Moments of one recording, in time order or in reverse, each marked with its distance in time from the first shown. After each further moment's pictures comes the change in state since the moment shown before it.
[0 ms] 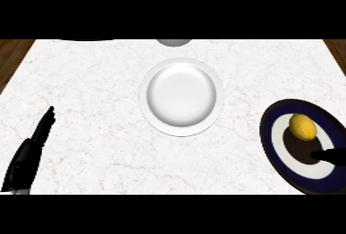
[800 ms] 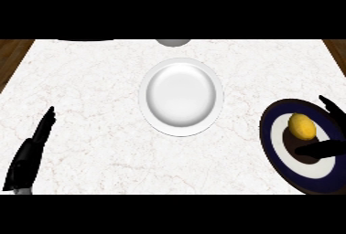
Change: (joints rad) left arm -0.008 -0.078 0.087 0.014 -0.076 -0.072 -0.009; right arm -0.127 0.135 -0.026 0.261 0.137 0.138 -0.128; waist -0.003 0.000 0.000
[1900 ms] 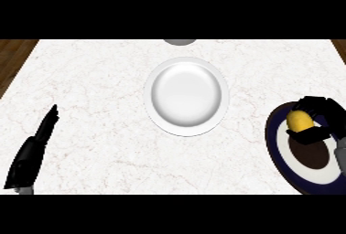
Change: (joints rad) left arm -0.010 -0.062 0.059 -0.028 -0.071 -0.085 0.004; right arm -0.176 0.039 -0.001 0.257 0.178 0.007 -0.285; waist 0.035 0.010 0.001
